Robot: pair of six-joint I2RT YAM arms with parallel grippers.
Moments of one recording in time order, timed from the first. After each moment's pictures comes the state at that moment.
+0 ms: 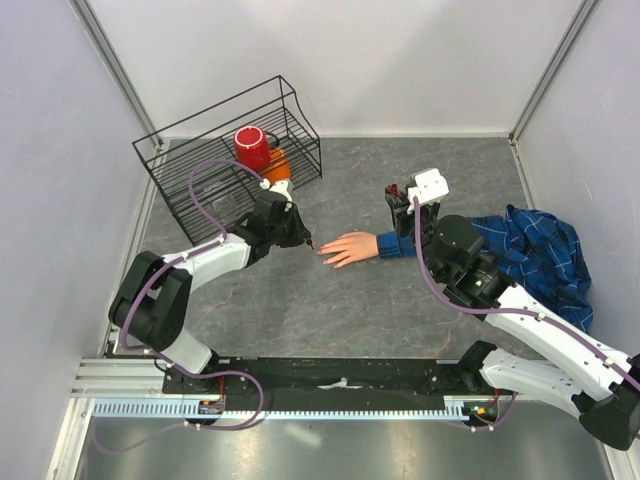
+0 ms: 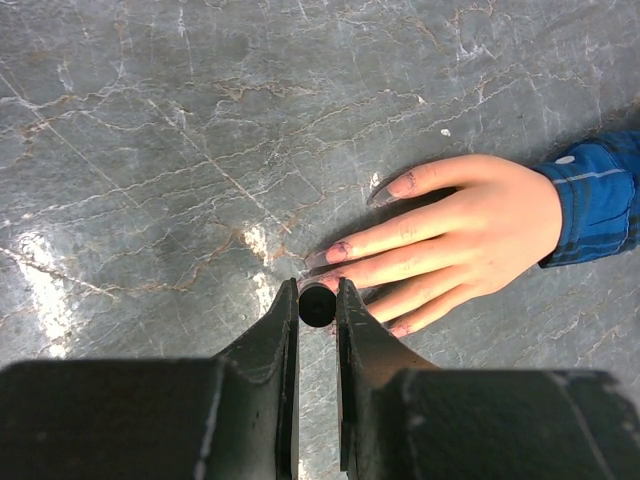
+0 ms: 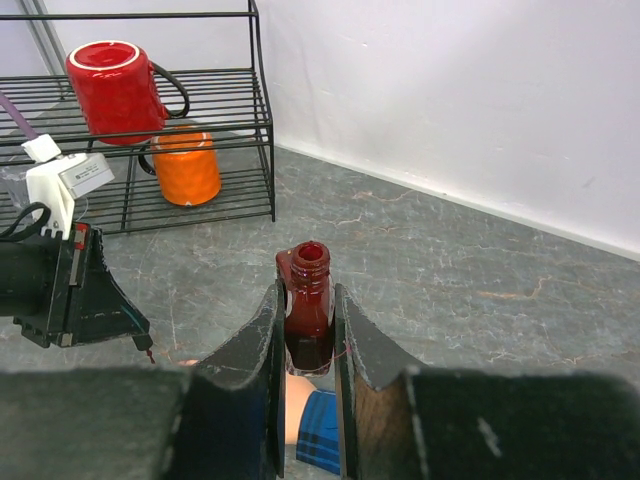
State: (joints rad) left arm -0.51 1.57 0.87 0.02 0.04 -0.57; right arm 0.77 0.93 0.83 0.13 0.42 -0.08
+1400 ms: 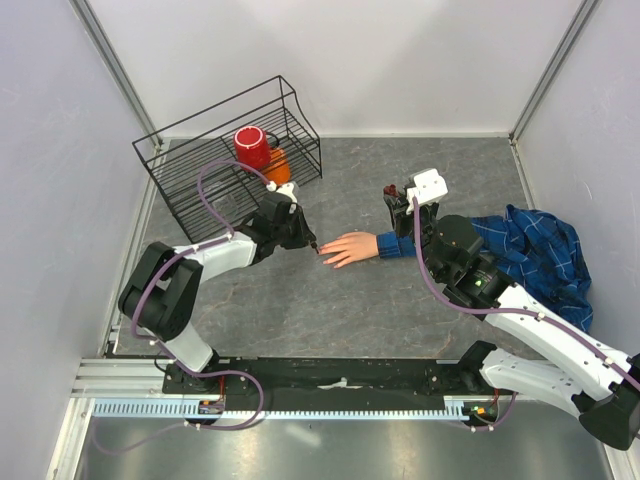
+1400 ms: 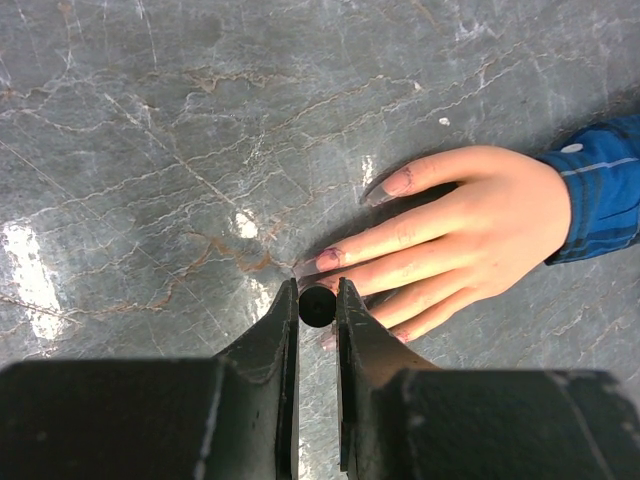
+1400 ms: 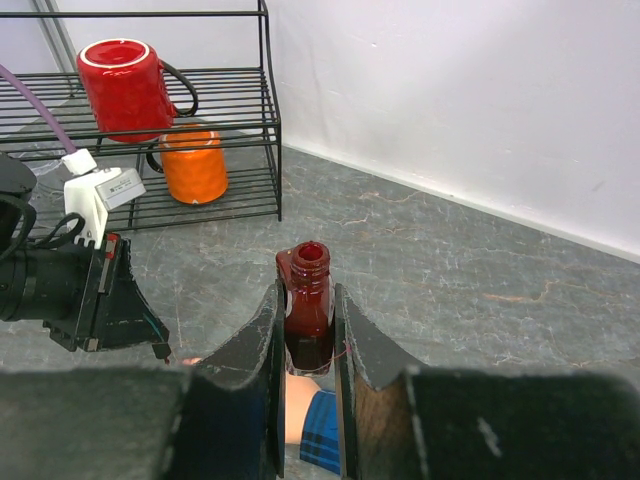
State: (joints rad) left arm -0.52 1.64 0.89 0.06 0.09 -0.57; right arm 0.77 0.94 0.83 0.13 0.40 -0.08
